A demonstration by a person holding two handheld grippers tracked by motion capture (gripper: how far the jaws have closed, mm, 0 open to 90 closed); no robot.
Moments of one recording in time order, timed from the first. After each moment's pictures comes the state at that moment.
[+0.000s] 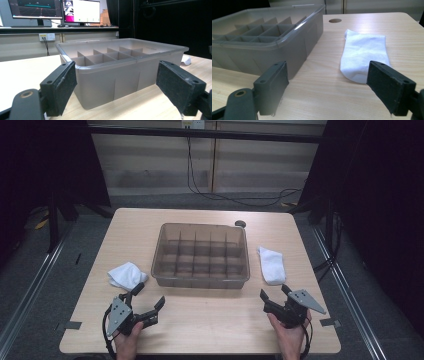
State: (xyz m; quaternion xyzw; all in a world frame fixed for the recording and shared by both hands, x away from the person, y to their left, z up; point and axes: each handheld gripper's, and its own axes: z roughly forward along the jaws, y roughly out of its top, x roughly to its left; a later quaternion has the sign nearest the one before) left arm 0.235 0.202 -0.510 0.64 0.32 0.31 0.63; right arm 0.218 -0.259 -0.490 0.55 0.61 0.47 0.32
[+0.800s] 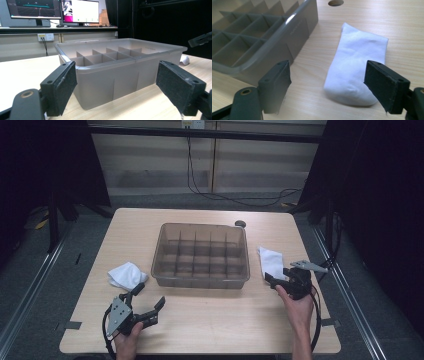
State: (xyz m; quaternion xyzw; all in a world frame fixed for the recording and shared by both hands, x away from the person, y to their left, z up) left arm 0.236 0.203 -0.510 0.64 0.32 0.30 0.63; right arm 0.290 -0.291 -0.459 0.57 0.68 0.40 0.23
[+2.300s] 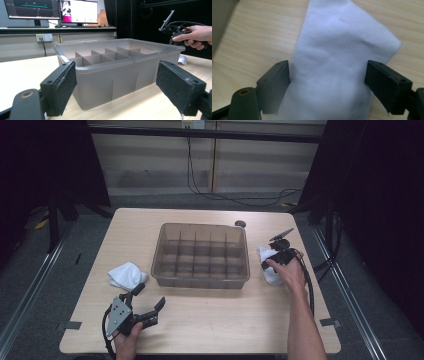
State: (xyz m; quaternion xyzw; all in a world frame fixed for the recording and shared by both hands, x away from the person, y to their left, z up) left arm 0.235 0.203 -0.510 0.64 0.31 0.30 0.63; right arm 0.424 -0.294 -0.480 0.60 0.78 0.14 0.09
